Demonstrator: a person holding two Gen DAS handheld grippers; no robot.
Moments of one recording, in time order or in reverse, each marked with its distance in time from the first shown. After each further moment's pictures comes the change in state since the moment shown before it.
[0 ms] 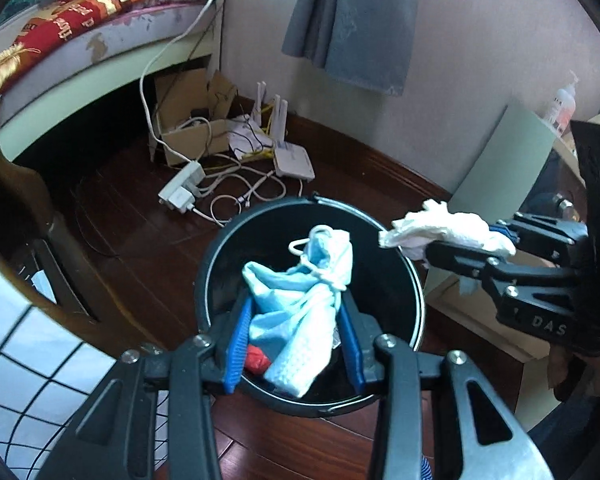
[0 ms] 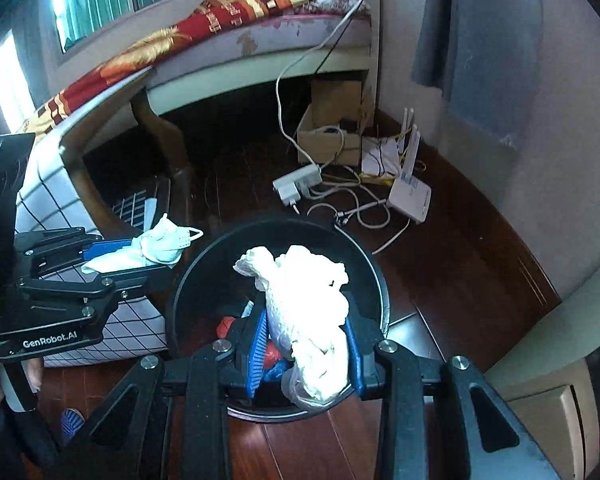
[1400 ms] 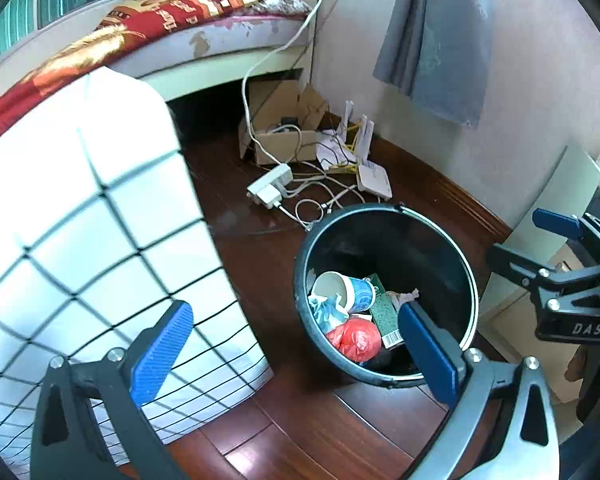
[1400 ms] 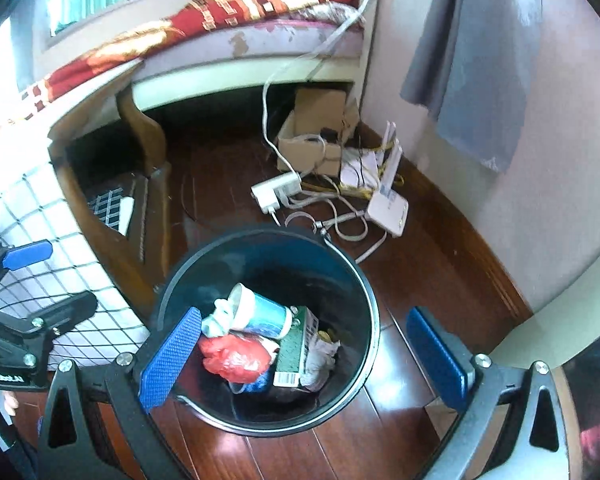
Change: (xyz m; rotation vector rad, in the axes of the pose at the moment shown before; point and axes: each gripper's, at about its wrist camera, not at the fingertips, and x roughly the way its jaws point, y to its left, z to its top) left arm -0.058 0.032 -0.033 -0.172 -0.085 0.252; right arm -0.028 0.038 0.014 -0.046 -0.061 -0.125
